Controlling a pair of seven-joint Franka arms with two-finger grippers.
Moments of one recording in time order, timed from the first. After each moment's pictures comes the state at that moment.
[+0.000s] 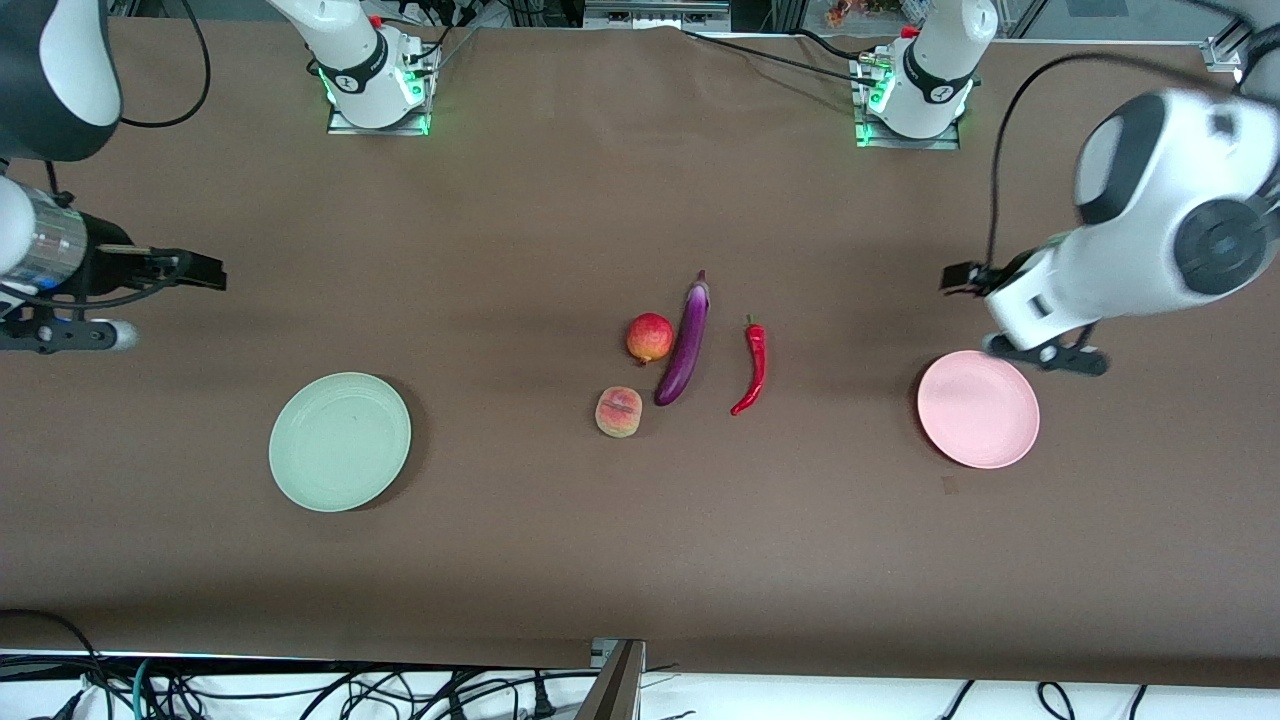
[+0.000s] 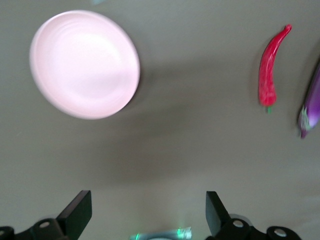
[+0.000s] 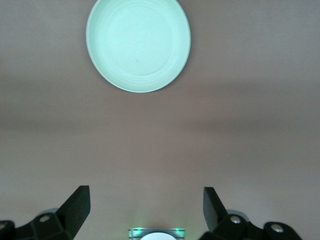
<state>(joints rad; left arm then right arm) 0.01 0.28 -0.20 -1.65 0.00 1.61 -0.02 0.03 0.25 0.03 -1.45 -0.01 1.46 0.05</state>
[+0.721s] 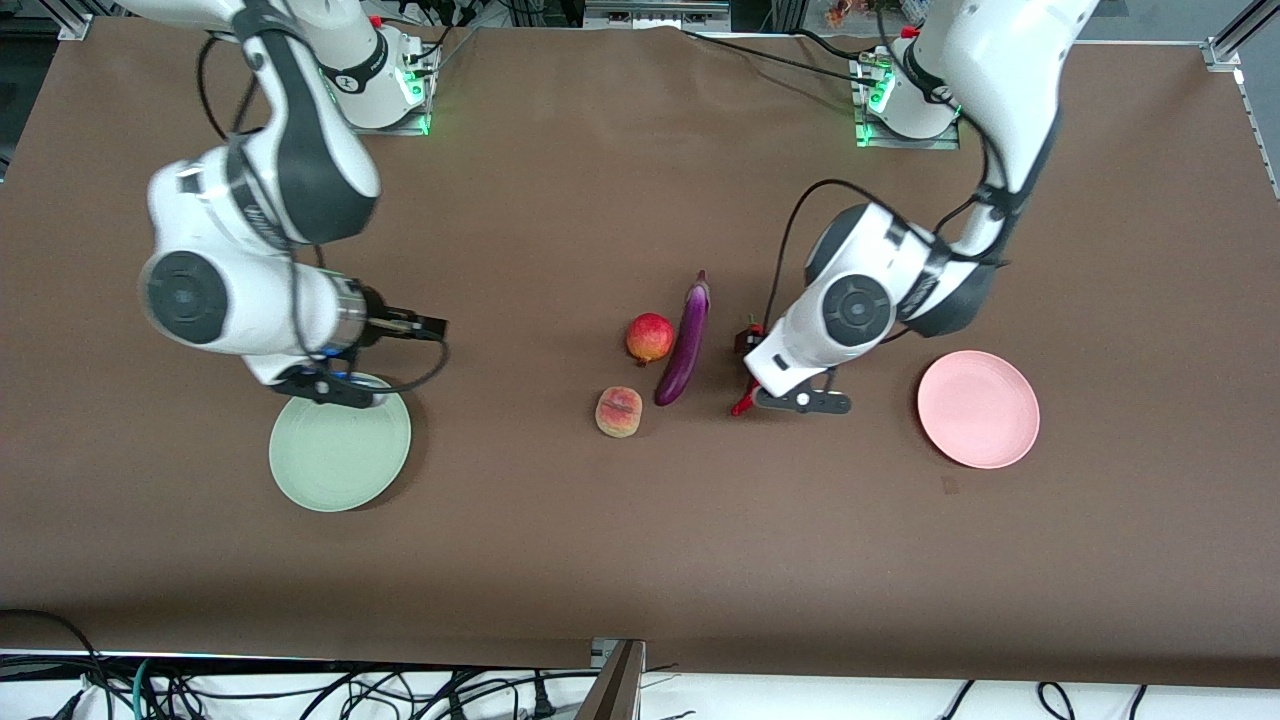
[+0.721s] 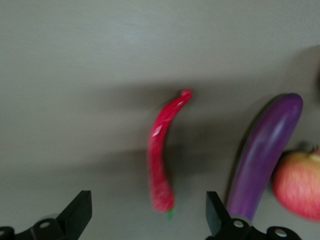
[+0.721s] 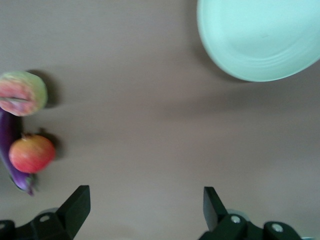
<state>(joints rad) -0.28 0.62 -0.25 -1.65 0.00 2.10 -0.43 0.33 0.46 0.03 -1.45 0.18 1.68 0.55</state>
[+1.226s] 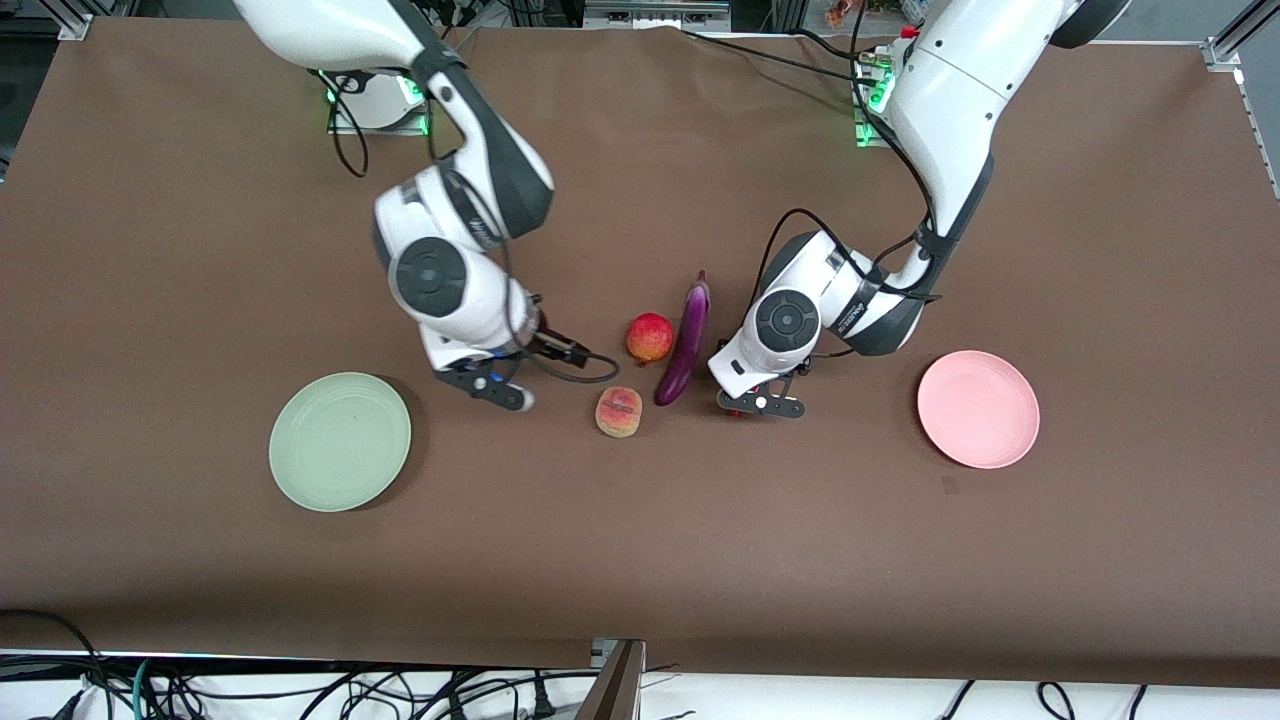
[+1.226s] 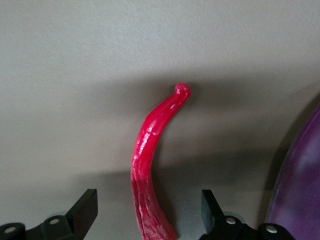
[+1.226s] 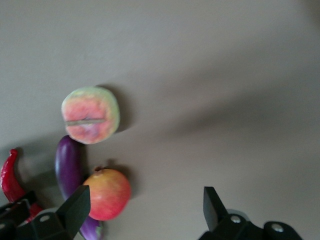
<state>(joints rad) -0.32 0.72 -0.25 -1.65 0.15 2.16 -0.47 0.55 0.61 0.03 -1.45 0.18 2.03 0.91</state>
